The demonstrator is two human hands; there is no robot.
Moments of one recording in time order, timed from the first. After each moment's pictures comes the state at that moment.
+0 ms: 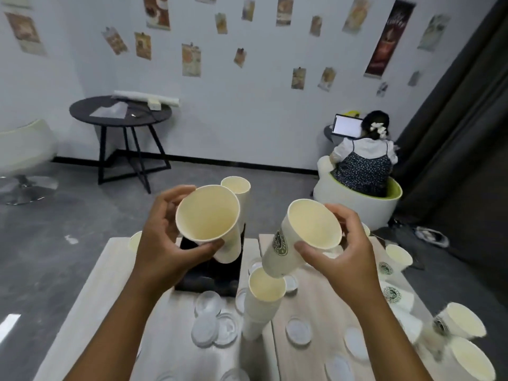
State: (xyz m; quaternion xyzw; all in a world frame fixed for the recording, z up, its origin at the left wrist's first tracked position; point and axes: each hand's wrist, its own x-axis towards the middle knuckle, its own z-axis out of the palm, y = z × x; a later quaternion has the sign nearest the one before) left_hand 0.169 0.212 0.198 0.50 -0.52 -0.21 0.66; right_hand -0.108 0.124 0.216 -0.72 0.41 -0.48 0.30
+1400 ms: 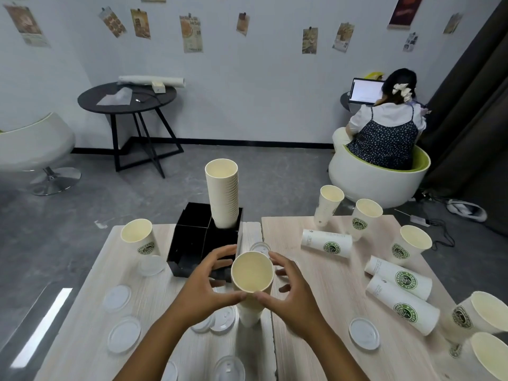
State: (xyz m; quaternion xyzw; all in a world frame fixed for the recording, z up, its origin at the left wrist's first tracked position) left_hand 0.099 0.169 0.068 0.64 -0.54 -0.34 0.42; right_hand -0.120 0.097 0.046 -0.73 0.44 -0.27 0.45
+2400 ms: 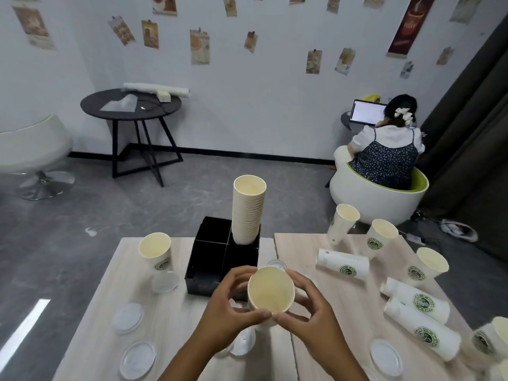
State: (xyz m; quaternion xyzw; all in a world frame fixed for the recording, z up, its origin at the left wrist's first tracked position) left_hand 0.130 0.178 0.057 0.58 -0.47 -0.42 0.51; right_hand -0.075 0.121 0.065 -0.64 0.44 -0.33 0.54
